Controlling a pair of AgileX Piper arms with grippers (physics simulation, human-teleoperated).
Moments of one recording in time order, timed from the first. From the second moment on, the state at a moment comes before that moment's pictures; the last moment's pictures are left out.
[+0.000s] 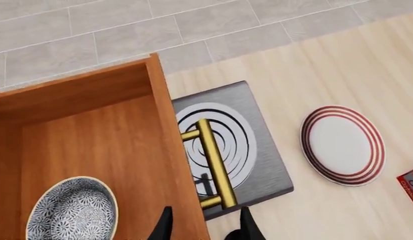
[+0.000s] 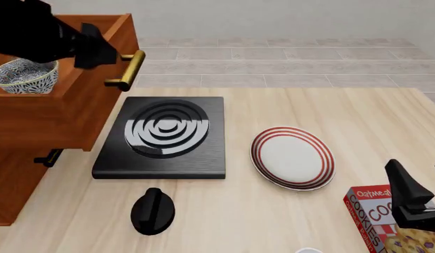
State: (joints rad) left arm -0.31 1.18 -1.26 0.81 -0.01; right arm 0.03 0.21 0.00 -0.14 -0.01
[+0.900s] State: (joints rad) left arm -0.05 1.14 -1.36 0.91 0.07; right arm 0.03 0.17 -0.01 -0.11 -0.02
